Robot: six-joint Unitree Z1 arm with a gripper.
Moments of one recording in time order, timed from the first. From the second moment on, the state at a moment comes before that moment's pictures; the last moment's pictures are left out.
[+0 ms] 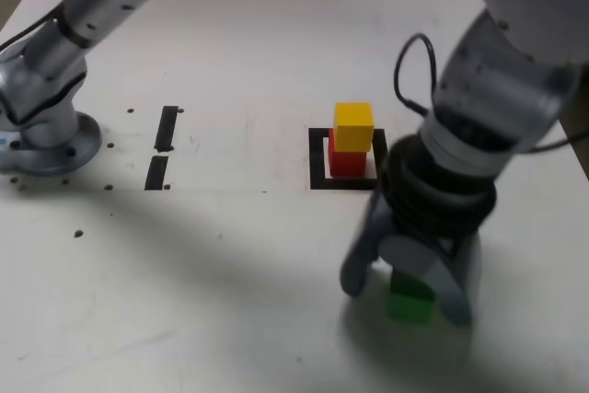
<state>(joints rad) -0.48 2.41 -2.12 1.51 -0.07 -0.08</state>
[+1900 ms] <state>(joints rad) -0.15 2.11 -1.90 1.61 0.12 -0.02</state>
